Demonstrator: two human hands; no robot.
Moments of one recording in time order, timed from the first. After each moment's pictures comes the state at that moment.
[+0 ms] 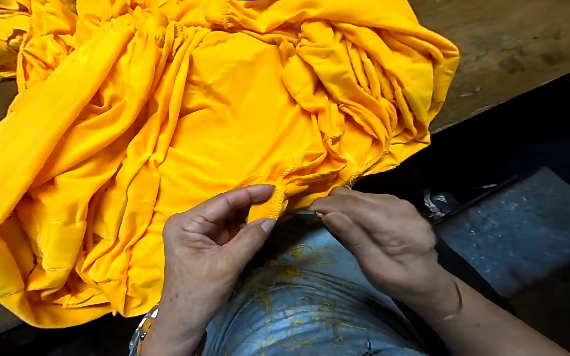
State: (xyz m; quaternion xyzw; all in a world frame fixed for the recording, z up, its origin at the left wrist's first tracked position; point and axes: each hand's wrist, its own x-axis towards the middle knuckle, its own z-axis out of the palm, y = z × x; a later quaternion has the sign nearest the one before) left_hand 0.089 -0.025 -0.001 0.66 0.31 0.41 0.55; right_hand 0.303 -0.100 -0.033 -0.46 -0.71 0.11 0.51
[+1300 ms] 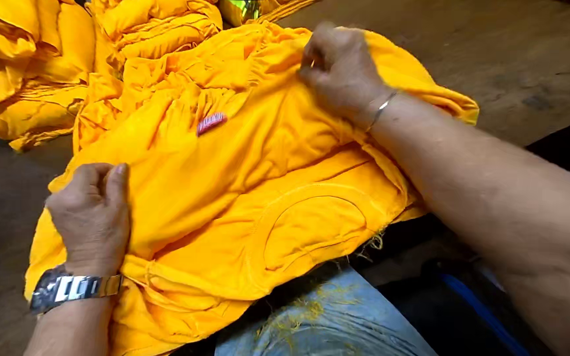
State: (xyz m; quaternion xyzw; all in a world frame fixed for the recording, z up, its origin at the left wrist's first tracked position) left_hand -0.015 0.147 0.017 0.80 0.53 0.30 -0.03; right_hand 0.402 0.149 0.024 -0.65 -0.68 -0.01 0.33
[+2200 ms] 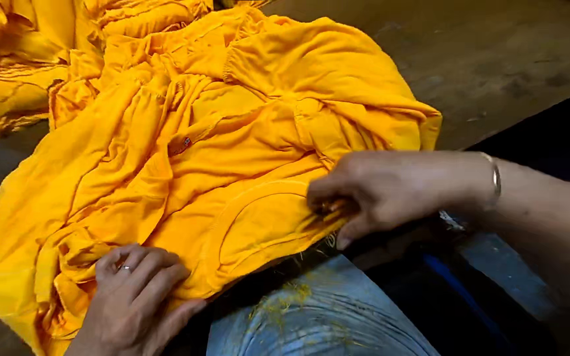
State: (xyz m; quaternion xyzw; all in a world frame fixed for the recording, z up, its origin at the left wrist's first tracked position) left_hand -0.050 0.031 -0.008 0.96 0.25 0.15 0.05; right_hand 0.368 0.002 0.018 -0.42 -0.87 0.24 0.10
